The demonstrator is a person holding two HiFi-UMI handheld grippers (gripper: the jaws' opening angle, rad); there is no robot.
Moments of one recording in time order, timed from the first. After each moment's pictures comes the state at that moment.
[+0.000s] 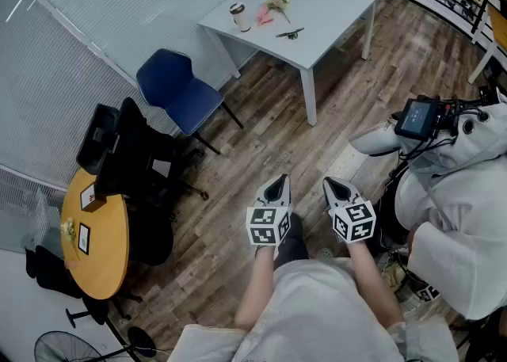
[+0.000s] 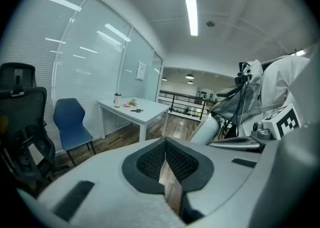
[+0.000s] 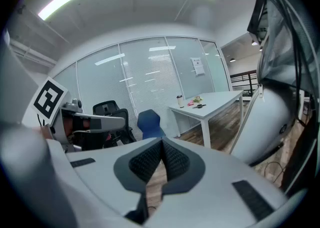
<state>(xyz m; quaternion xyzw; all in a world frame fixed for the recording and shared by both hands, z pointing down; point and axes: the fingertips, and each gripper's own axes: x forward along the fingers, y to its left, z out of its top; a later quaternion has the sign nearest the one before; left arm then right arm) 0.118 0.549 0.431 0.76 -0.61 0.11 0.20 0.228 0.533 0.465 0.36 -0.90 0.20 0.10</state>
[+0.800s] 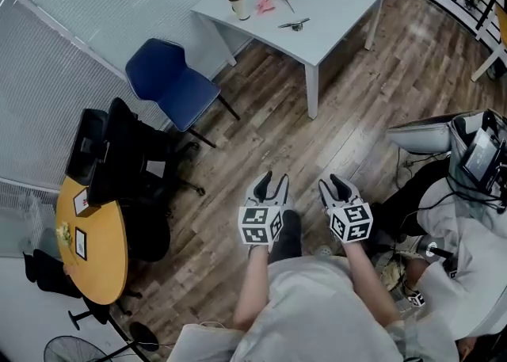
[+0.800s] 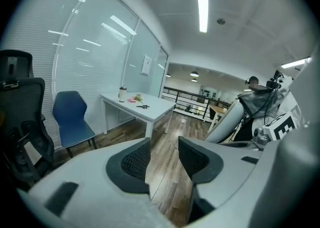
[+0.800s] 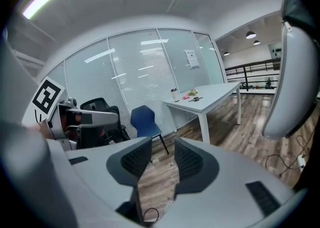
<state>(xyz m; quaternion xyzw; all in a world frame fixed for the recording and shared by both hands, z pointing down) 0.046 0.479 0.458 0.75 -0.62 0.11 0.23 0.179 0.461 0.503 0.38 -0.89 0.24 0.12</state>
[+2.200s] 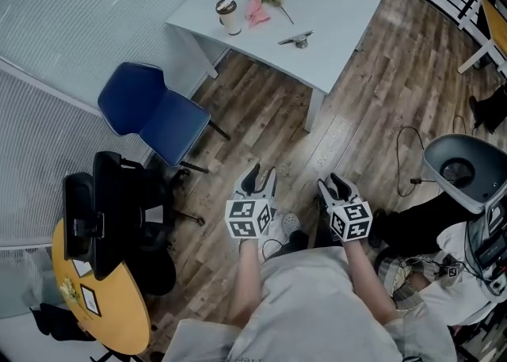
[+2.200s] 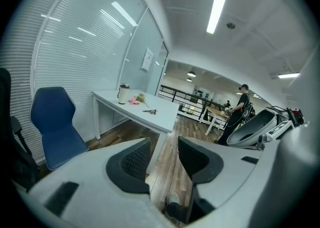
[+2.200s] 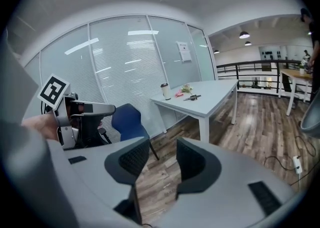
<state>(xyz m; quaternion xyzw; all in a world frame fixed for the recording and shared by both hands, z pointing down) -0.133 0.268 0.476 0.78 -0.57 0.11 0.25 0.039 0.285 0.526 0.45 -0.84 0.25 0.16</state>
